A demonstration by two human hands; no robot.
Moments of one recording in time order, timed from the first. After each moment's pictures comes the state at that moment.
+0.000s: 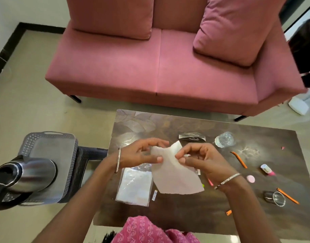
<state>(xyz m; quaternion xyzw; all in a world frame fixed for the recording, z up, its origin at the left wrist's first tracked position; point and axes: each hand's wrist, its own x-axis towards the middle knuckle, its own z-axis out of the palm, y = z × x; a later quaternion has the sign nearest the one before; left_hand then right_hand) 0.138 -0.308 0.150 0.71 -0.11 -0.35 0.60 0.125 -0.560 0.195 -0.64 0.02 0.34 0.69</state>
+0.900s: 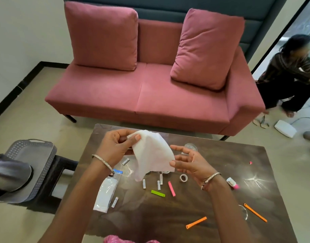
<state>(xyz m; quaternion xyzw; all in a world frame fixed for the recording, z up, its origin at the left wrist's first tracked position) 0.084 -0.514 0.243 0.68 0.11 -0.04 0.73 0.100 -0.772 0.207 -0.62 0.05 0.35 0.71</state>
